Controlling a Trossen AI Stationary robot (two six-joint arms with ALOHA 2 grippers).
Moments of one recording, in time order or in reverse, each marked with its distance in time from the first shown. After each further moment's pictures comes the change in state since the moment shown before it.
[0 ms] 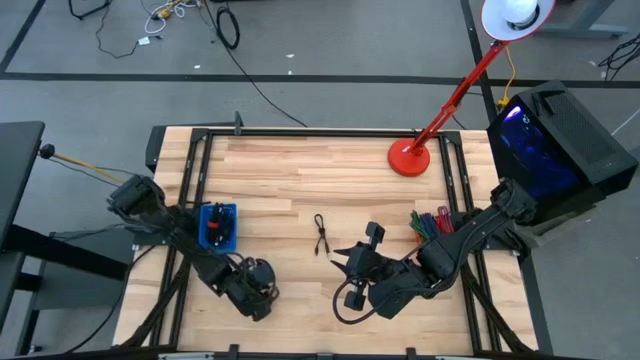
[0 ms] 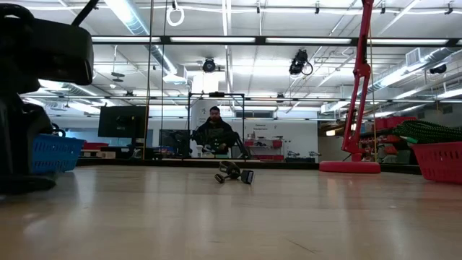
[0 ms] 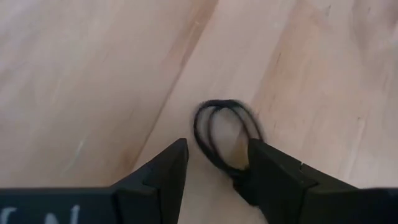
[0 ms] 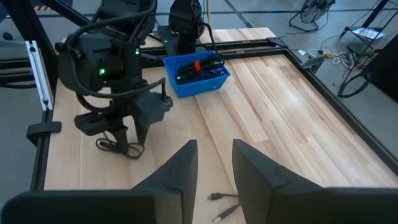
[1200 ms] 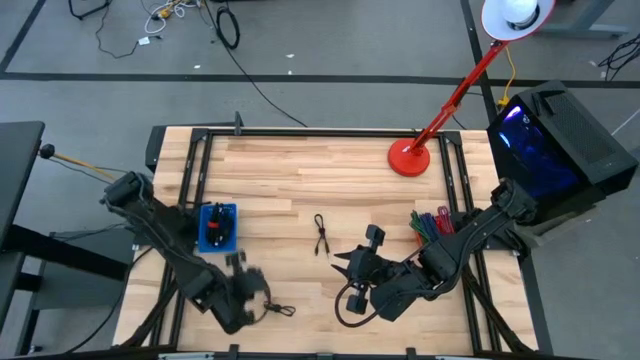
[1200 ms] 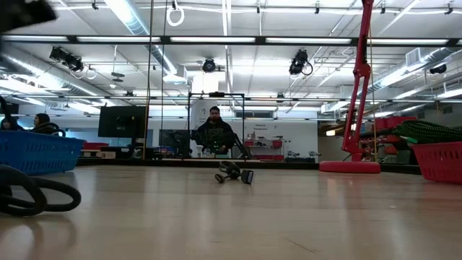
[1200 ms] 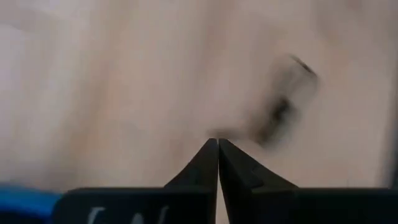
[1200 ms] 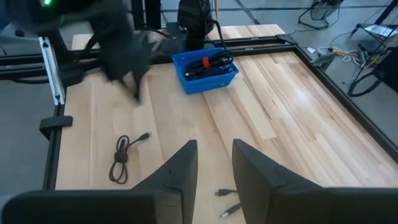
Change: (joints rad) left arm -0.094 -0.076 0.427 -0.765 -0.170 0.164; right arm 0.007 -0.001 0.000 0.001 -0.026 0.004
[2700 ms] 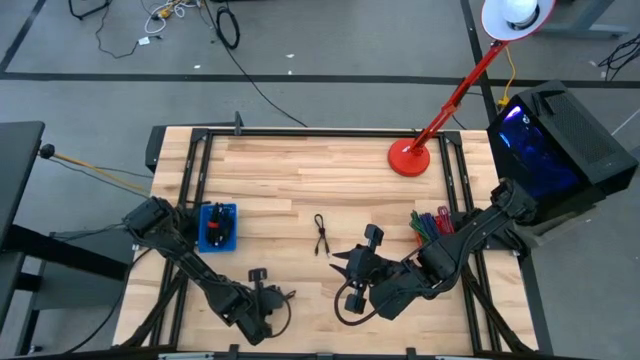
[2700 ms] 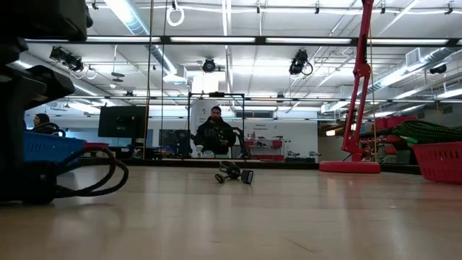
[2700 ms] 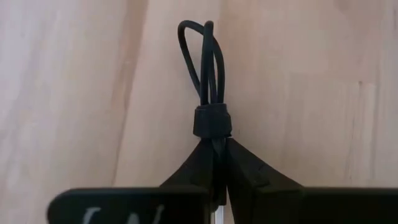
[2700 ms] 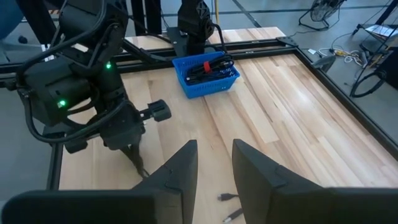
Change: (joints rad) left arm 0.021 0.289 -0.092 0.440 0.023 0.123; right arm 0.000 0.000 0.000 0.025 -0.001 -0.004
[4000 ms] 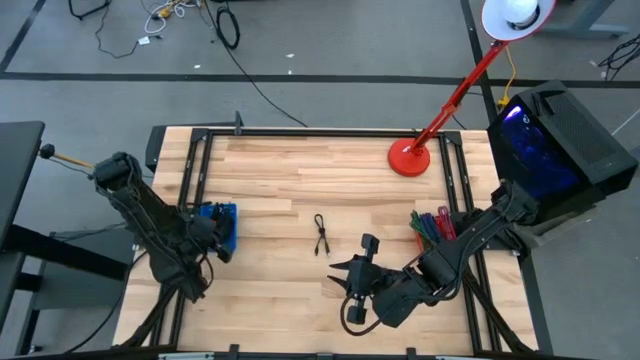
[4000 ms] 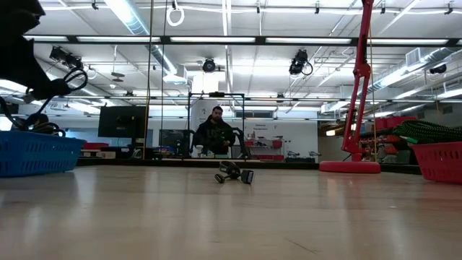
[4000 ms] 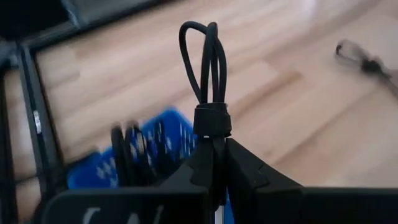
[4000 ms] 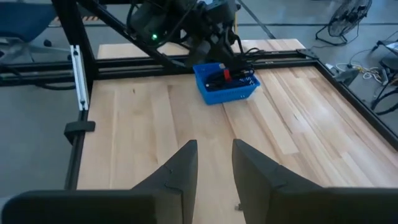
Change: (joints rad) left arm -0.228 -0.525 -0.372 -0.946 -0.414 -1.325; right arm 0.025 -0.001 -0.068 0.144 -0.017 -0.077
